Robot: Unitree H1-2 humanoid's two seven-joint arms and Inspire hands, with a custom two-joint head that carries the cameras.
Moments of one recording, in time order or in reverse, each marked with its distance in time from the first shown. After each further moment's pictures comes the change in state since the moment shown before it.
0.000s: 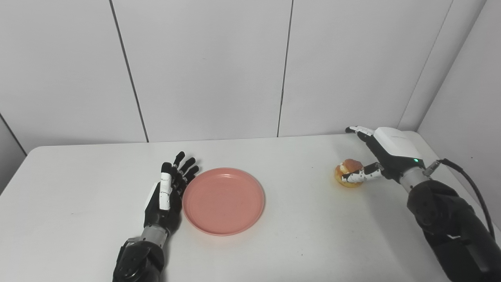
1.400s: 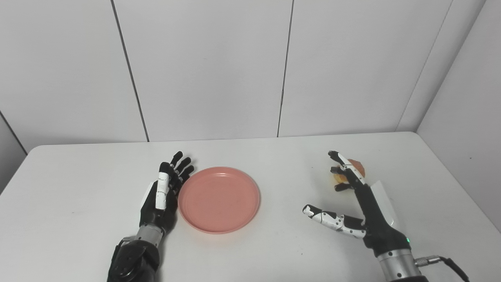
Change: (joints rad) left arm -0.006 0.025 0.000 0.015 -0.001 -0.005 -0.001; right arm 0.393 0.348 -0.061 -0.533 0.168 -0.040 -0.219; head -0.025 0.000
